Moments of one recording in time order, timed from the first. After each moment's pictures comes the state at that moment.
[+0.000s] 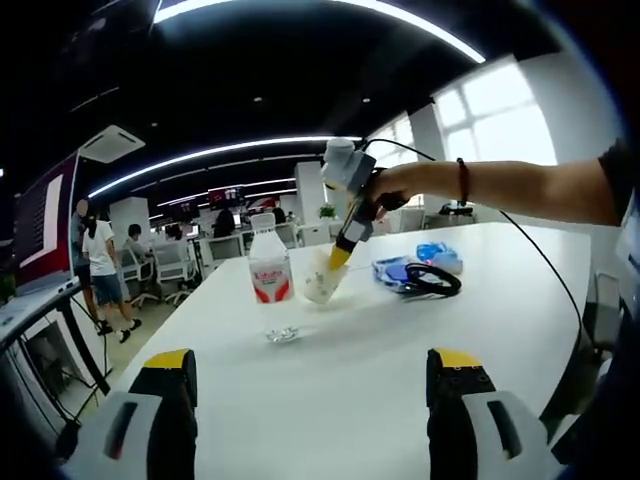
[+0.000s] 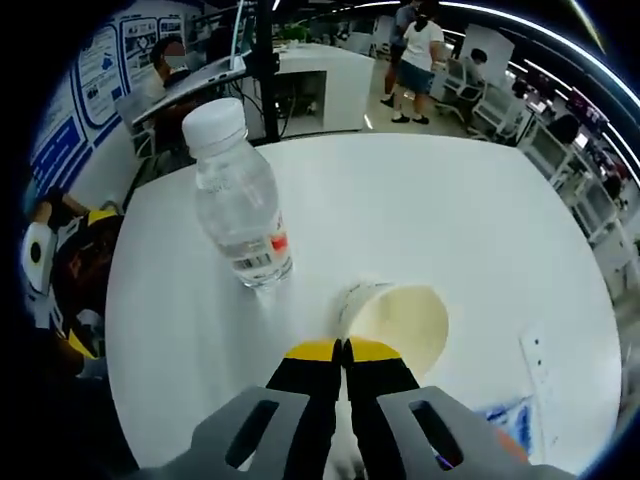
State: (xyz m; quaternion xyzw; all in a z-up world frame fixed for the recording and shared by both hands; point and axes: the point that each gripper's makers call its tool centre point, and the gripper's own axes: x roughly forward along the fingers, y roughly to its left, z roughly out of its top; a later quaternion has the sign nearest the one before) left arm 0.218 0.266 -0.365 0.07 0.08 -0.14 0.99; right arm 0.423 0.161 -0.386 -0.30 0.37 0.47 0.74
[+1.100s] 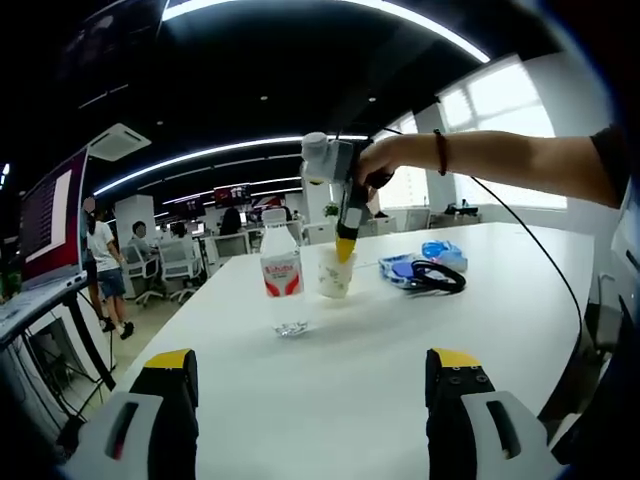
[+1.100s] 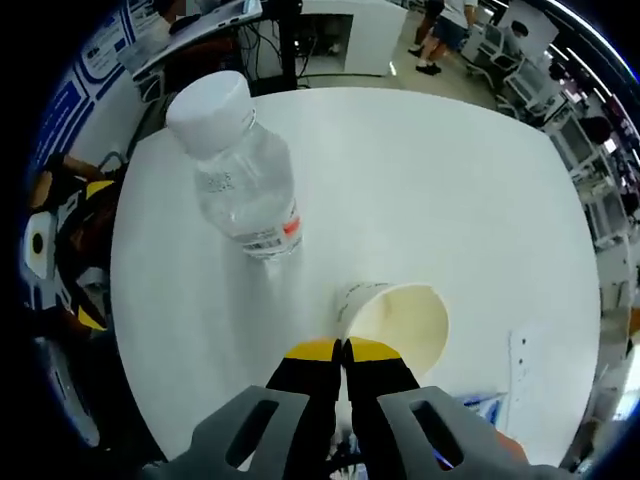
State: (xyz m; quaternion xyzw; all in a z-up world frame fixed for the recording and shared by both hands) left arm 0.214 0.277 -0.369 0.07 0.08 -0.12 0.99; right arm 0.421 0.161 -0.383 -0.40 0.46 0.45 0.65
